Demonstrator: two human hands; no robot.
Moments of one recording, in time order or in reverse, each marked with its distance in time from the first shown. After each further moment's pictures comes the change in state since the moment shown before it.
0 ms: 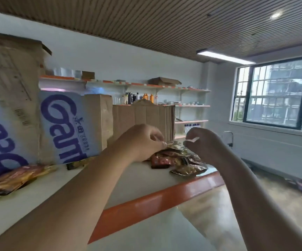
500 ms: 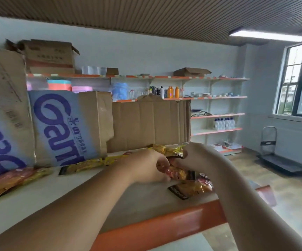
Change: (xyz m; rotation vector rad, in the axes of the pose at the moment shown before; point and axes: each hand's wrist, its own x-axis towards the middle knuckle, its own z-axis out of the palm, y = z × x) left_hand 0.066 -0.029 0.078 0.273 -0.289 -0.146; right_hand 0.075 0.035 0.056 -0.360 -0.475 0.011
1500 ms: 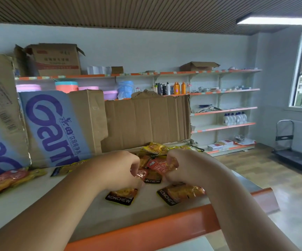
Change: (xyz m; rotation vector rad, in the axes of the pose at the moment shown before) left_hand -0.030 0.000 -0.015 0.246 -0.040 -0.223; right_hand -0.023 0.012 0.007 0.176 -0.079 -0.261
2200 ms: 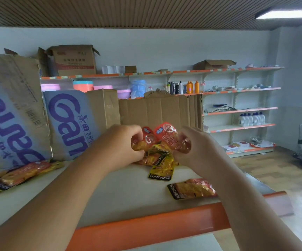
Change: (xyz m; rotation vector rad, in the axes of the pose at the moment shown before) left_hand -0.014 -0.009 -0.023 -0.118 0.504 -0.079; right_hand -0.001 -0.002 -0.003 0.175 0.495 -0.234
